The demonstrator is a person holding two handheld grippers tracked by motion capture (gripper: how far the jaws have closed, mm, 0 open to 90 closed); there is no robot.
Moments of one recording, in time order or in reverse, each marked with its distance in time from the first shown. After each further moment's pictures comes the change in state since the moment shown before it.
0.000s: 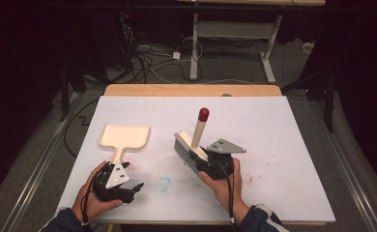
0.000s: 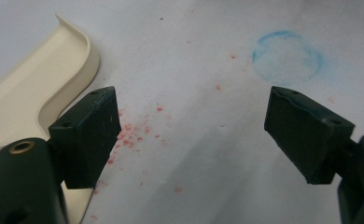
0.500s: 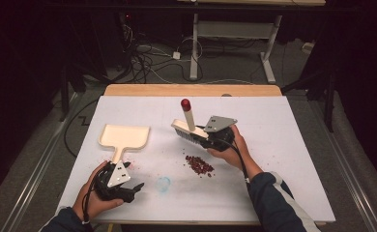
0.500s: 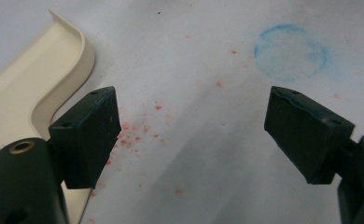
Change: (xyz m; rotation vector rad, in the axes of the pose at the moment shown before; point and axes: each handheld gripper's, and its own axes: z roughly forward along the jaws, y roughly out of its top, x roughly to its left) left arm 0.001 0.000 0.005 0.026 -0.014 0.003; right arm -0.069 0.033 0.058 0.058 0.155 -0.493
